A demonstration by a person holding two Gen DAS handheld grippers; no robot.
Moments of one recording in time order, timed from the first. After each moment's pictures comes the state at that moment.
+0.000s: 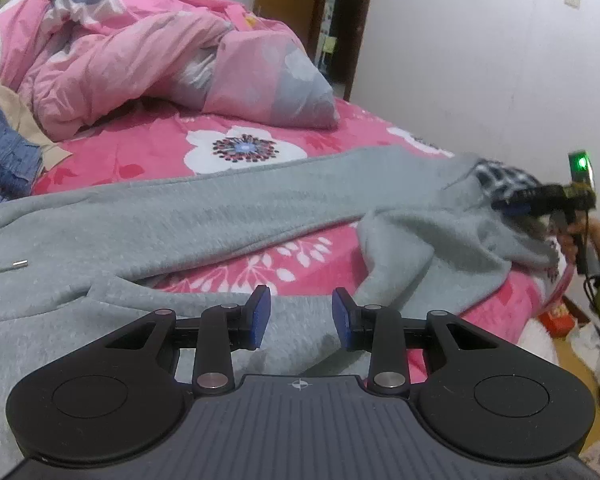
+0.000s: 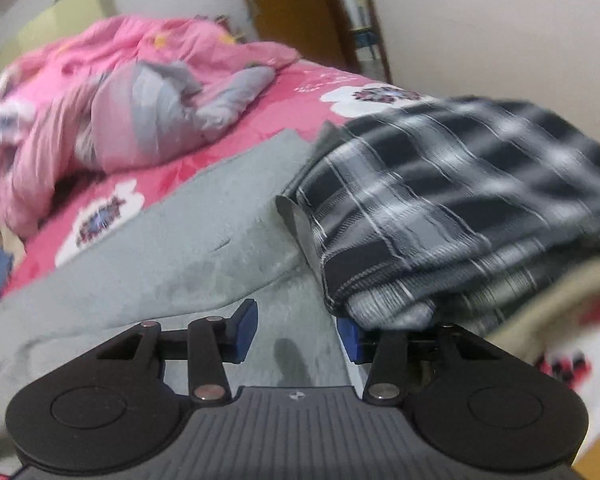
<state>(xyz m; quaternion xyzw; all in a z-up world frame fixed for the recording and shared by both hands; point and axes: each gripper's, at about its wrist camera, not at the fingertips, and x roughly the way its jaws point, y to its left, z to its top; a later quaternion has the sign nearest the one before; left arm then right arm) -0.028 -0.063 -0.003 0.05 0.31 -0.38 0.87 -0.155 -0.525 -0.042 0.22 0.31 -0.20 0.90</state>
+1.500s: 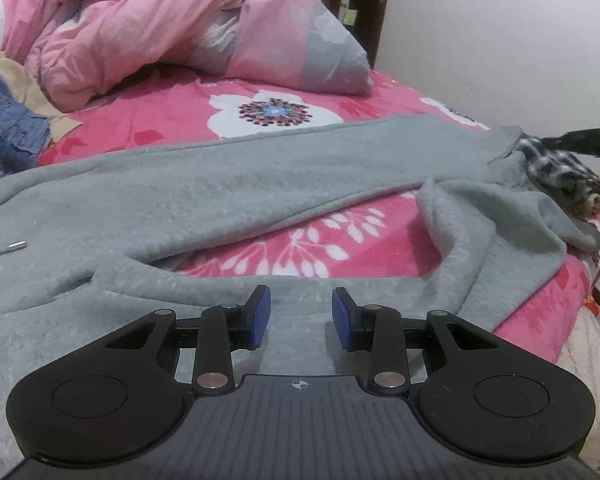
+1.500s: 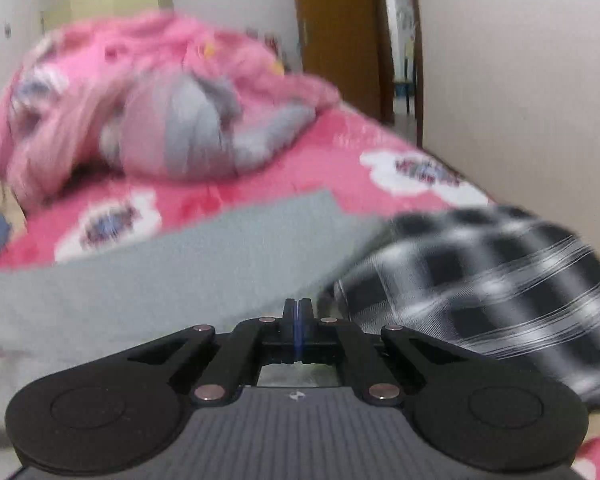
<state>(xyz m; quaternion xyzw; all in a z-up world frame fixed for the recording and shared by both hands) 0.015 -0.065 -0.040 0.07 0.35 -0.34 0.87 -0.118 -0.516 -0.006 0.12 0.29 -0.17 0.93</state>
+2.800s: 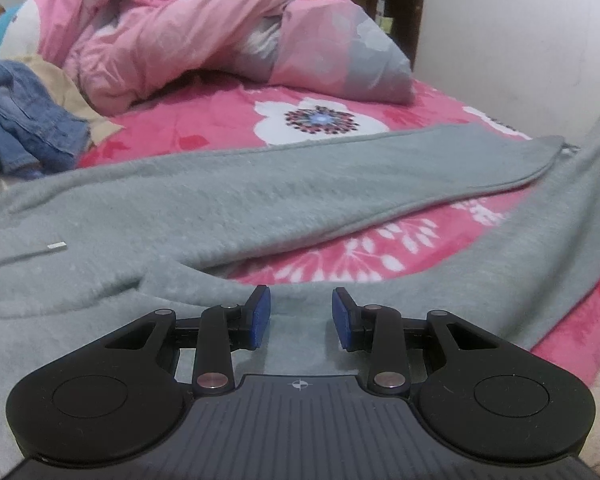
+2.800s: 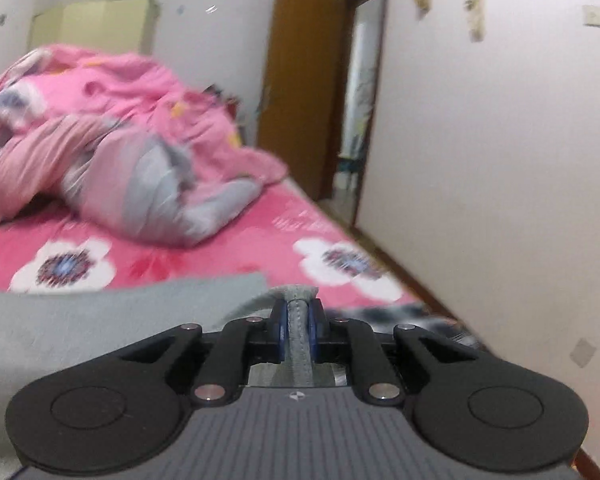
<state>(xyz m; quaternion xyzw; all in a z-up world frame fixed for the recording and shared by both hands) 0.030 -0.057 -0.045 0.08 0.33 -0.28 0.90 -0.151 -0.494 0.064 0.01 0.21 -0.29 0.93</state>
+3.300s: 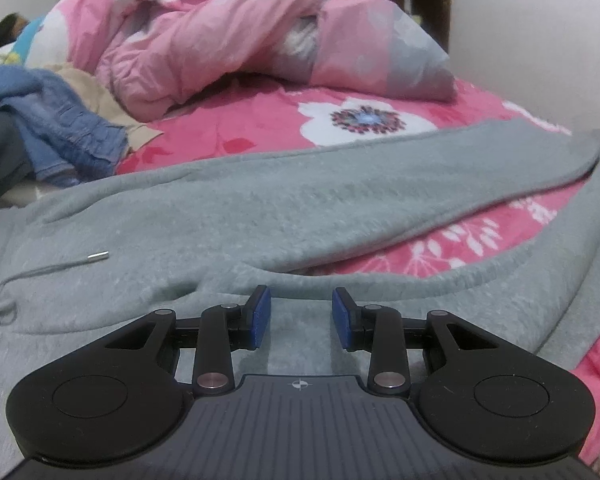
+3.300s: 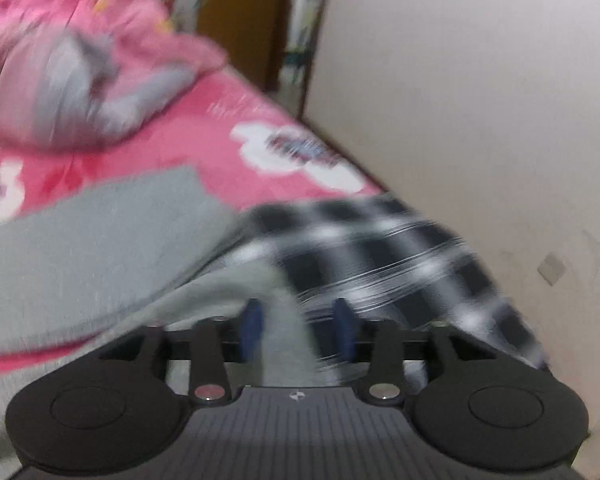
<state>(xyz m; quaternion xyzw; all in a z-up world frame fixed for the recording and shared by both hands) 0.045 -0.037 -0.049 0.09 0.32 -0.23 0.92 -0.103 -0.546 0.009 0.07 0.34 -0.38 0.86</state>
